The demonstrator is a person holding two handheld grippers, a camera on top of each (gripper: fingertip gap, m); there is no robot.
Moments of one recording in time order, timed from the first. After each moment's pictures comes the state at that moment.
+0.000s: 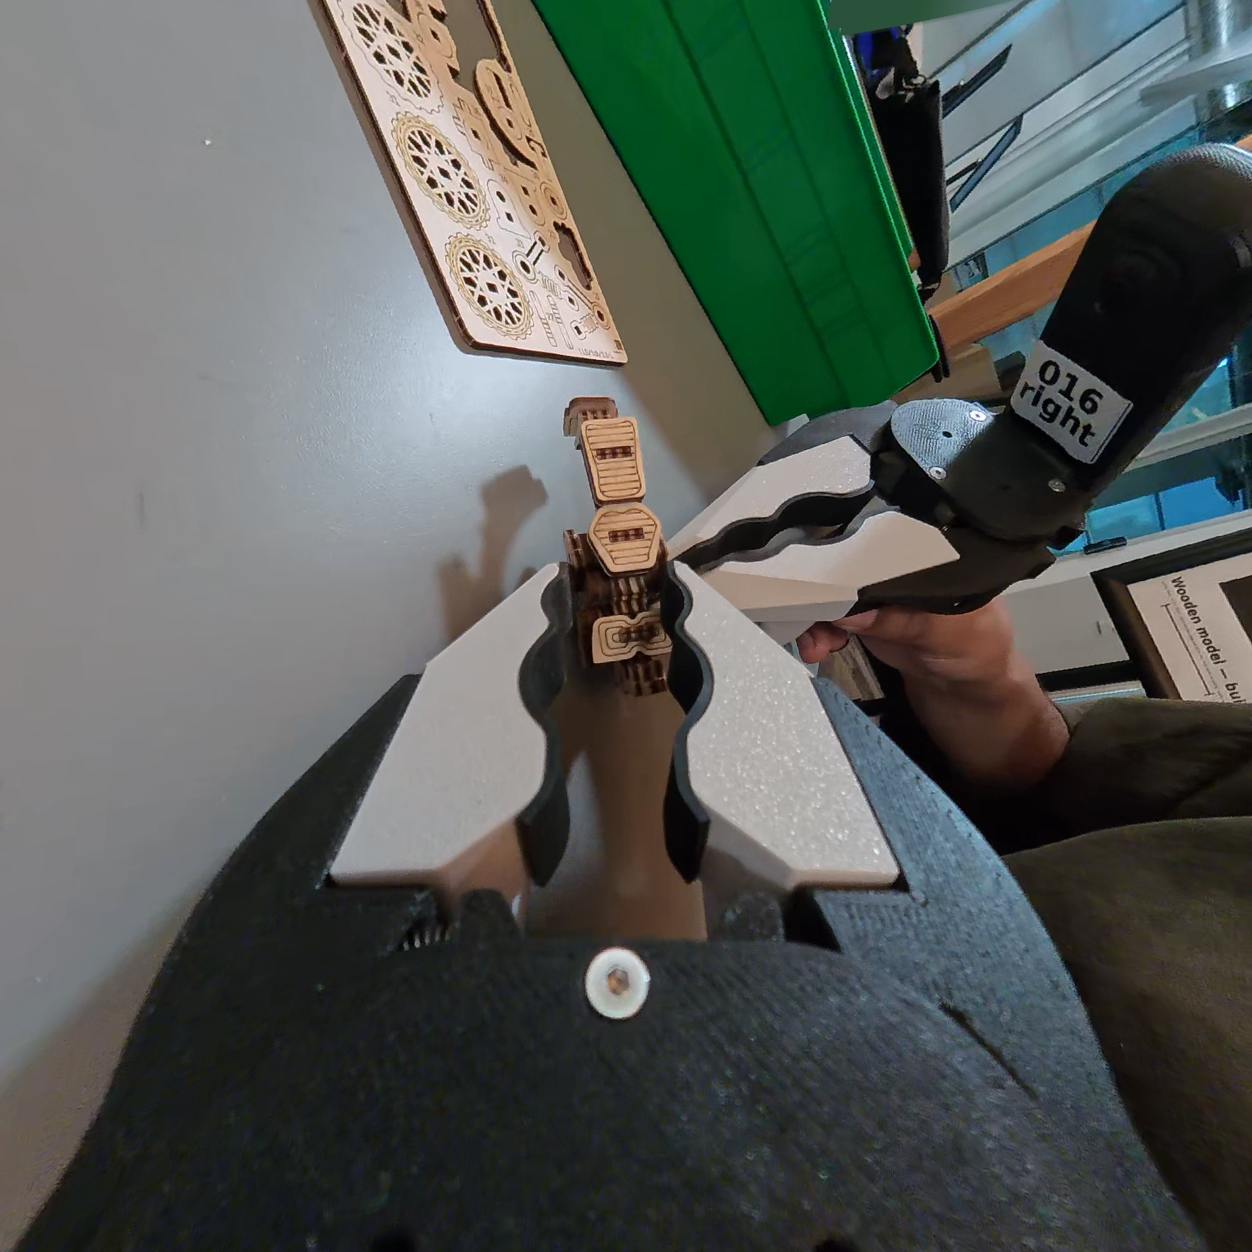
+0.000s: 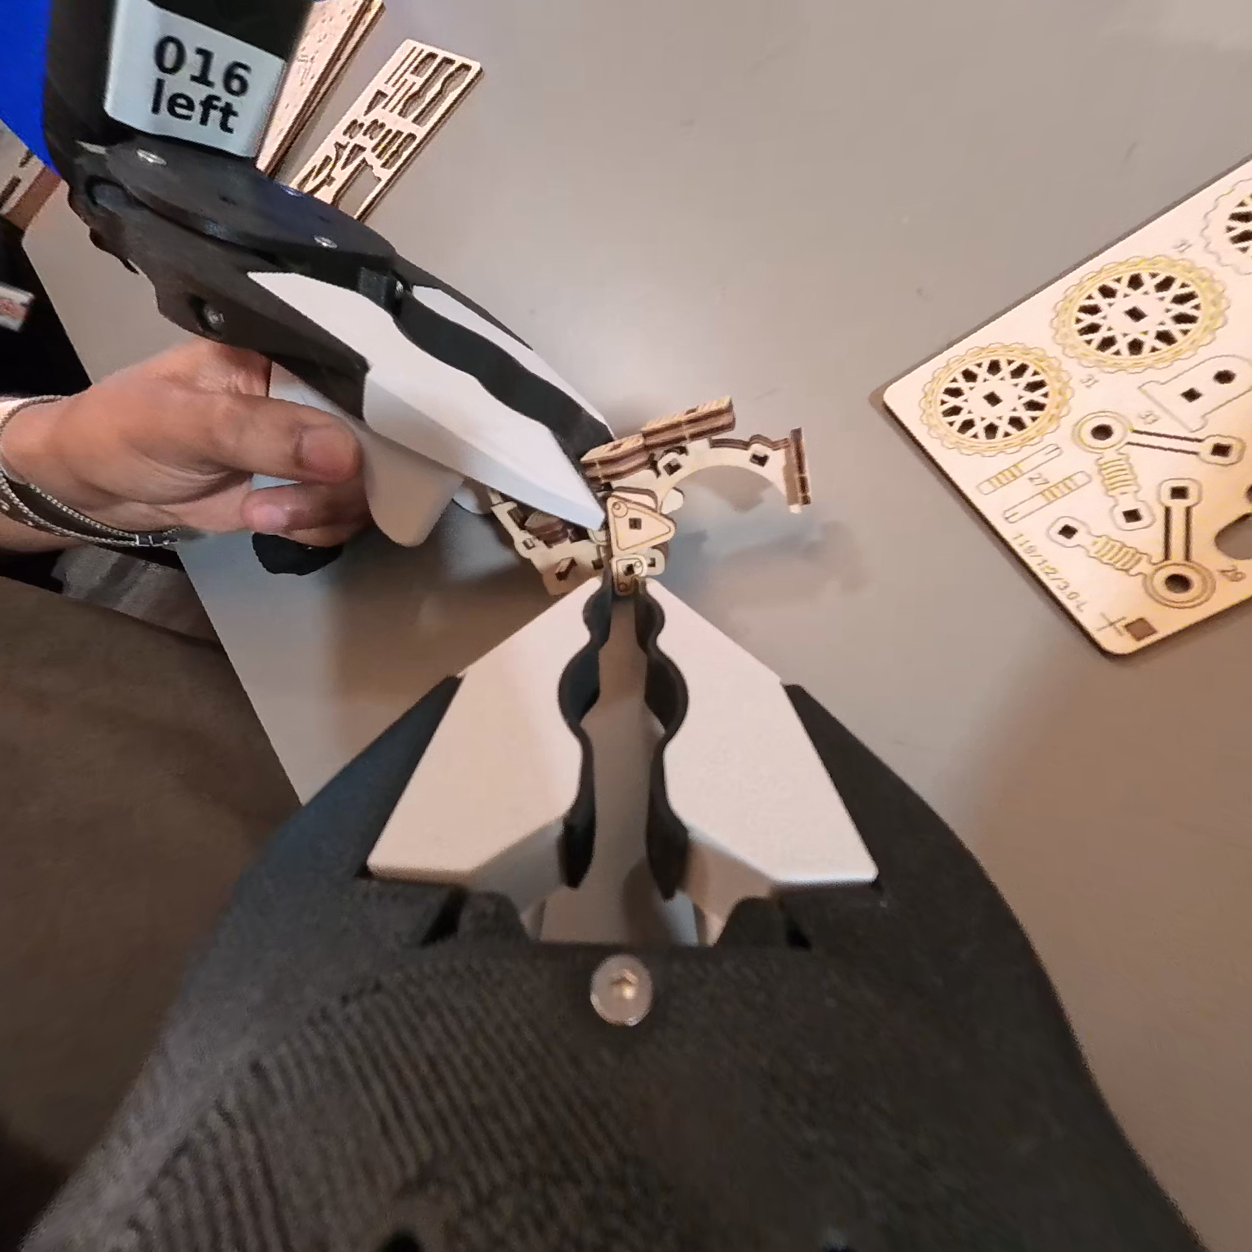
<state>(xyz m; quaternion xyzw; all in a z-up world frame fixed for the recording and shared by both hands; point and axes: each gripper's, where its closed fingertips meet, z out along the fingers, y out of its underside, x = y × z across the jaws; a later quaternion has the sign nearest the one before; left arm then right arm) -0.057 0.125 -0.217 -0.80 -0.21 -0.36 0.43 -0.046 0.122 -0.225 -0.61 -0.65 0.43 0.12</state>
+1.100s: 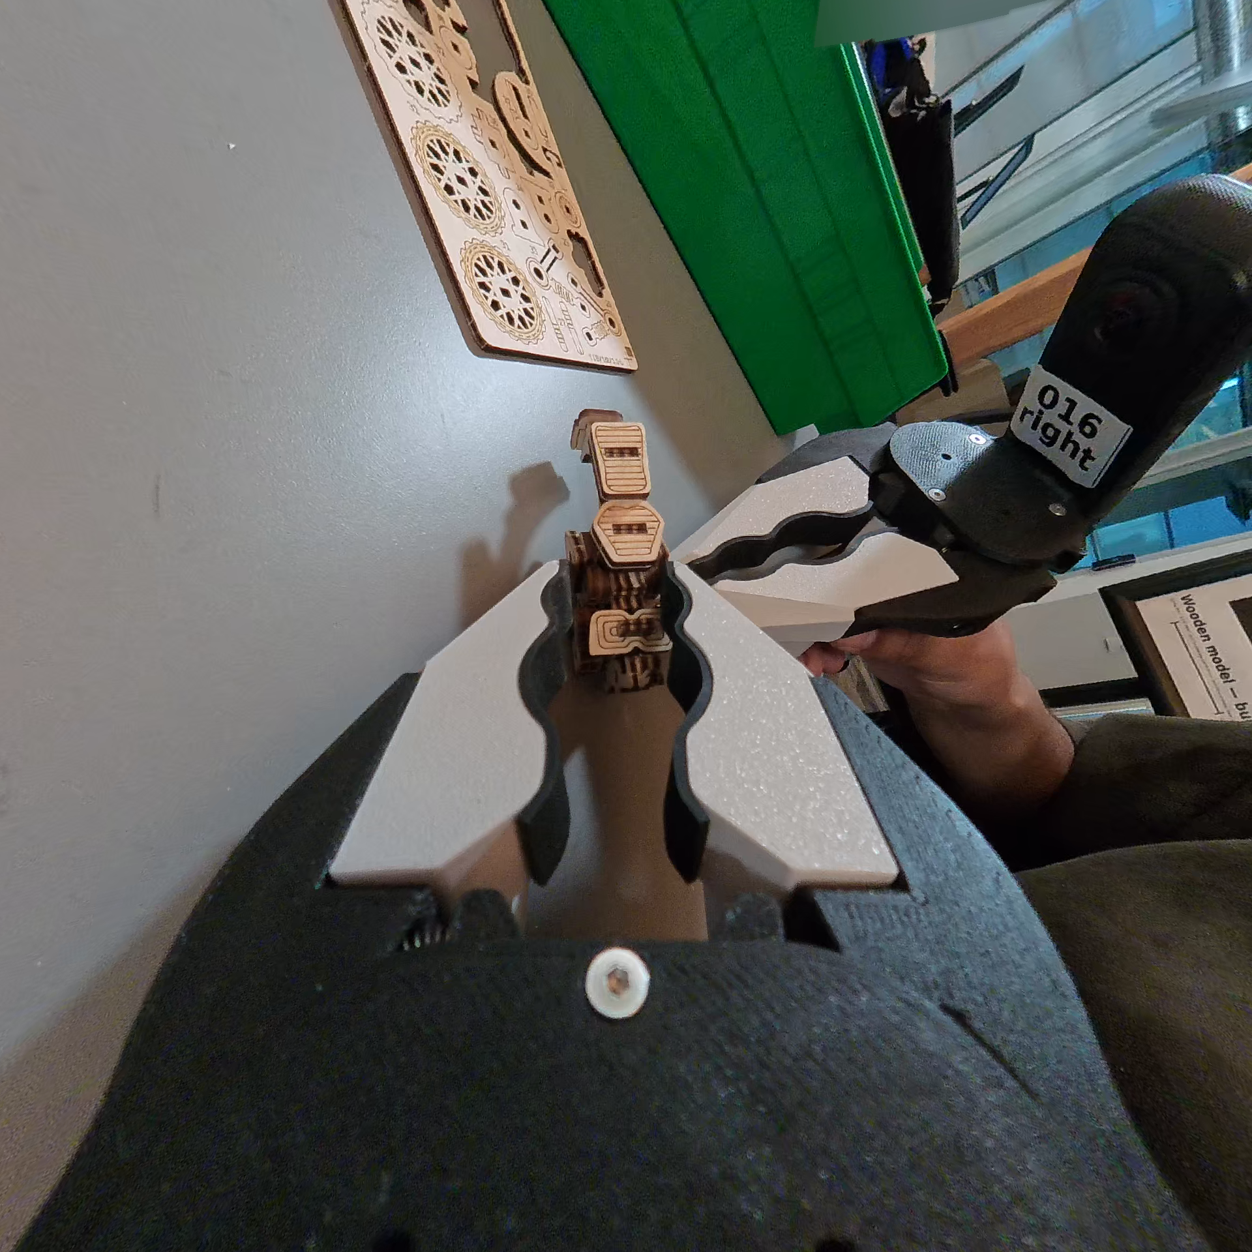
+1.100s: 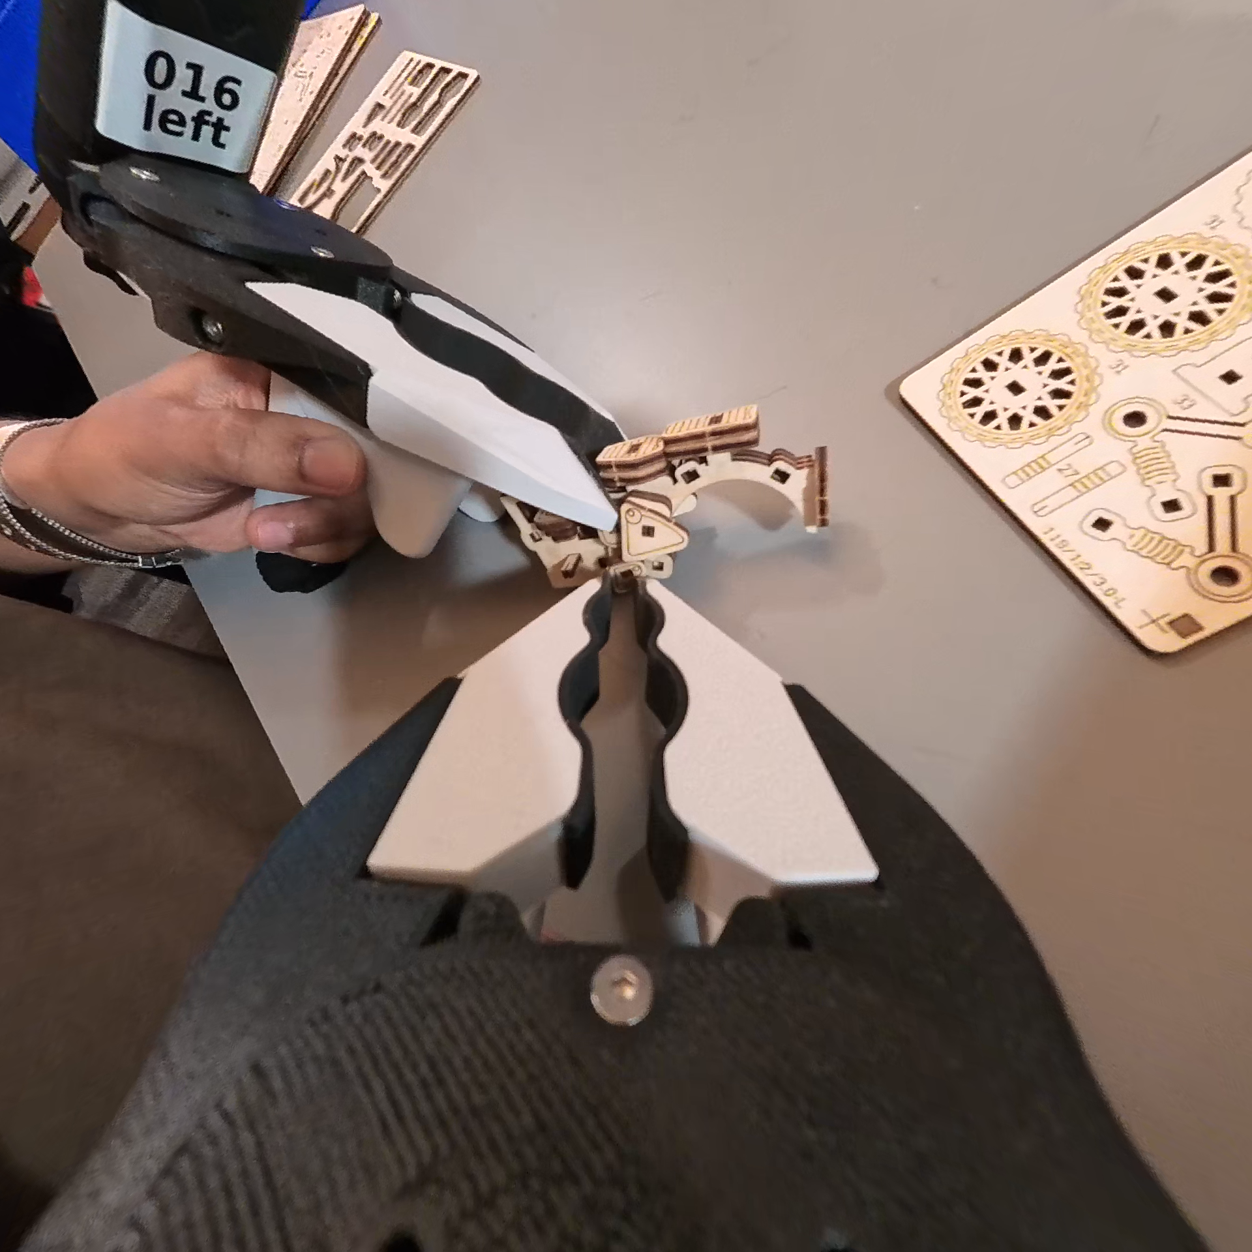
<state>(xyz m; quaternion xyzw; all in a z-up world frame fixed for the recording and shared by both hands) -0.059 0.125 -0.218 -0.80 -0.22 -0.35 0.43 -0.049 0.117 -0.227 -0.62 -0.64 0.43 0.11</state>
